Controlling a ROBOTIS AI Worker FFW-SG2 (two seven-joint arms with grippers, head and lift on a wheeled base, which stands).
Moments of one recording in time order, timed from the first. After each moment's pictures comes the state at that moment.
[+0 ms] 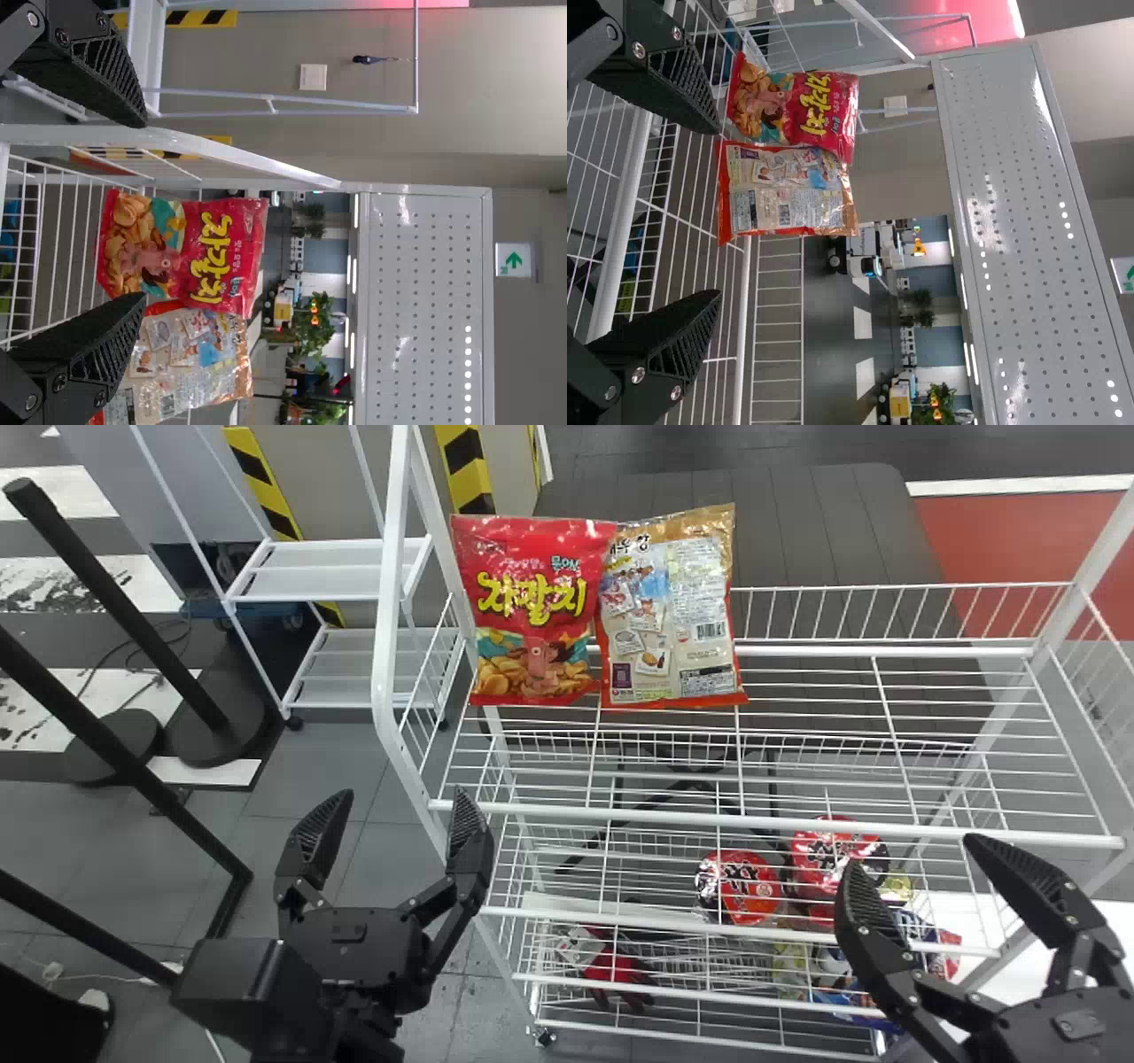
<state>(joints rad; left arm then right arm) 0.79 0.16 -0.09 -2.21 0.06 -0.16 0.21 0.87 -0.07 0.09 -2.28 -0.07 -0.09 0.23</state>
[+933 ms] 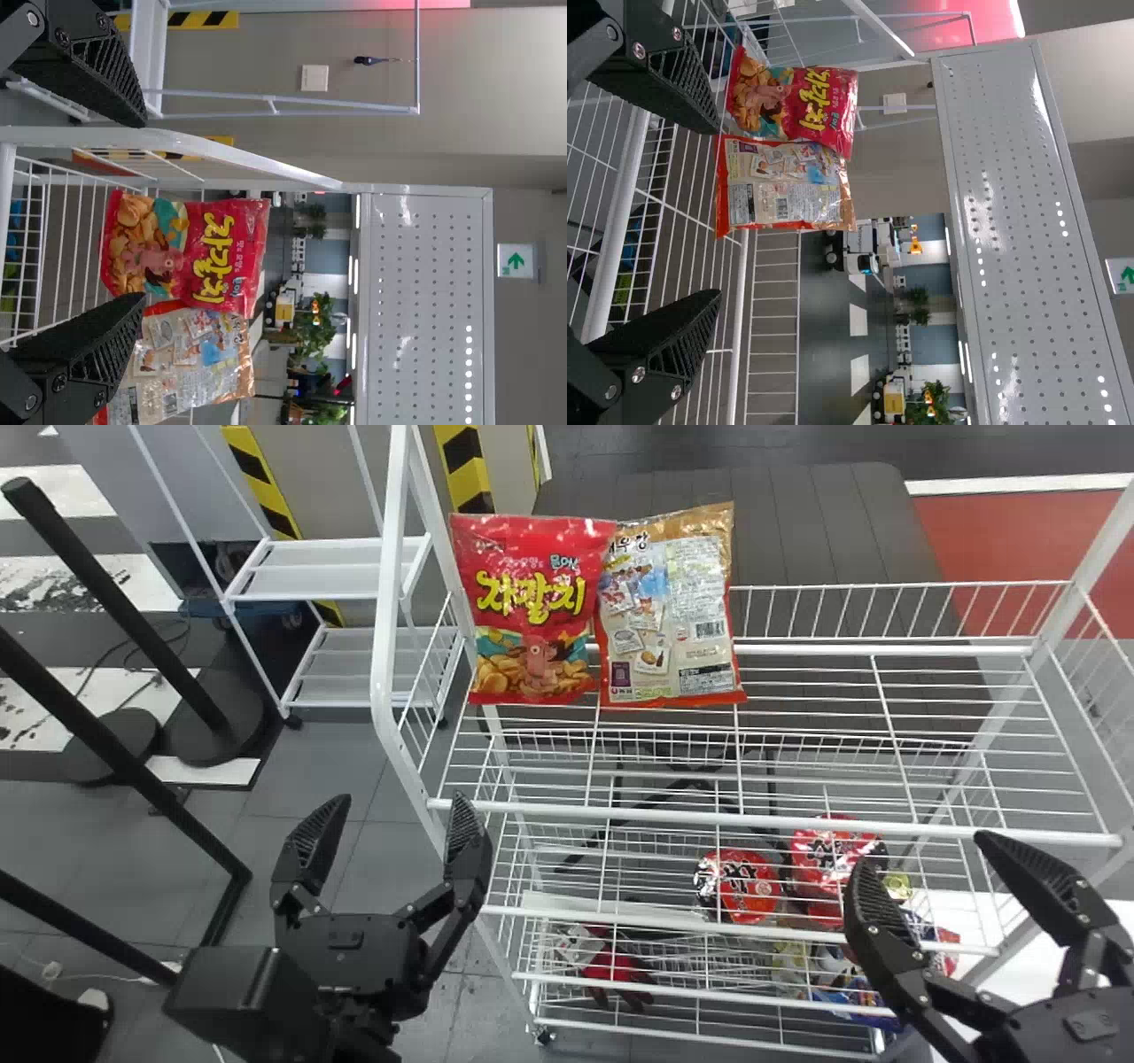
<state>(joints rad) 0.80 0.16 -0.09 -2.22 0.06 -0.17 0.21 0.87 -0.08 0.08 -2.27 -0.07 -0.11 0.23</state>
